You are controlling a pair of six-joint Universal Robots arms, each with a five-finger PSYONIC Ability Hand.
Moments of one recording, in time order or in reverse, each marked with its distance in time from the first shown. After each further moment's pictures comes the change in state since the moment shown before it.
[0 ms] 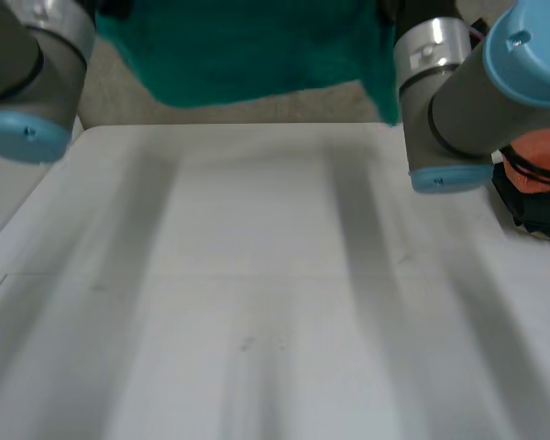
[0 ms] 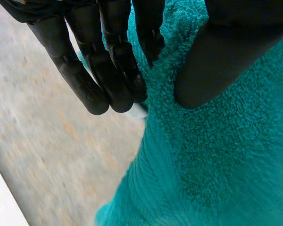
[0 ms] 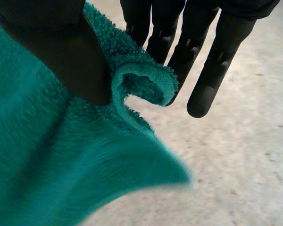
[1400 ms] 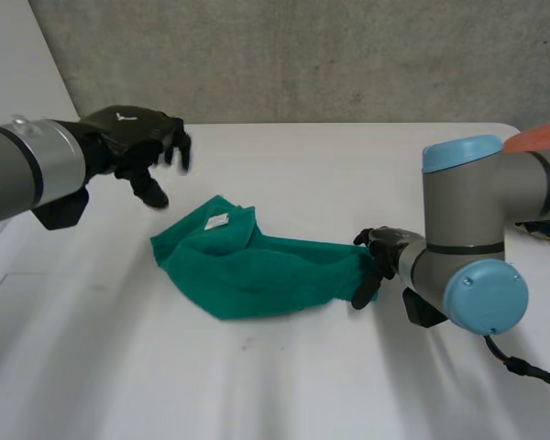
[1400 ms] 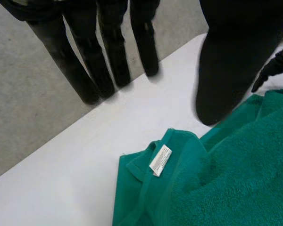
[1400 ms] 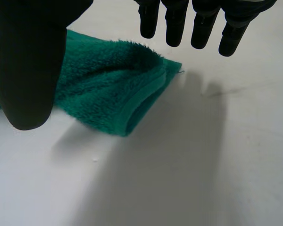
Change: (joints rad) left arm 0.042 0.236 -0.379 -0.636 0.315 0.026; right arm -0.037 0.127 0.290 0.848 0.023 0.727; left_hand -0.411 -0.386 -0.375 -0.384 -0.351; right_hand -0.856 -0.952 -0.970 -0.981 -0.906
